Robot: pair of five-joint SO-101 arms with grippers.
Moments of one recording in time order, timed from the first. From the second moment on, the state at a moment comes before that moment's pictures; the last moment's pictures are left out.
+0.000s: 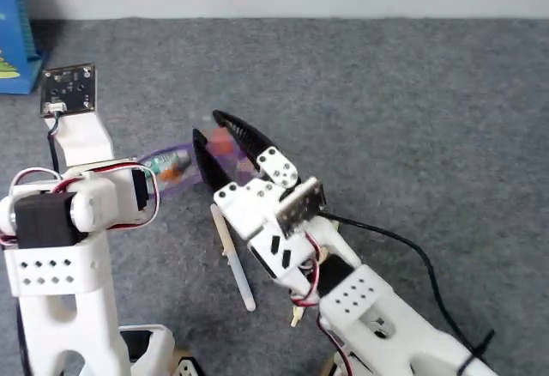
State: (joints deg) left arm -7.6 -37.8 12.9 99.4 11.8; right arm -43.1 -45.5 69.1 -28.7 4.7
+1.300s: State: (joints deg) left arm -11.7 -37.7 12.9 99.4 11.8; right arm -19.7 -47.1 63.0 54.2 -26.2
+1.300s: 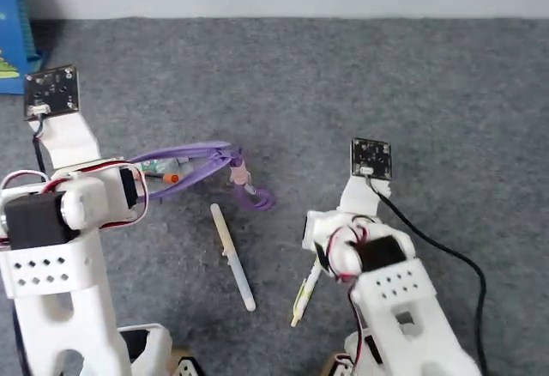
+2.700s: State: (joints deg) left arm -11.7 -37.7 12.9 99.4 11.8; right arm -23.6 -64.0 56.5 53.9 -10.3
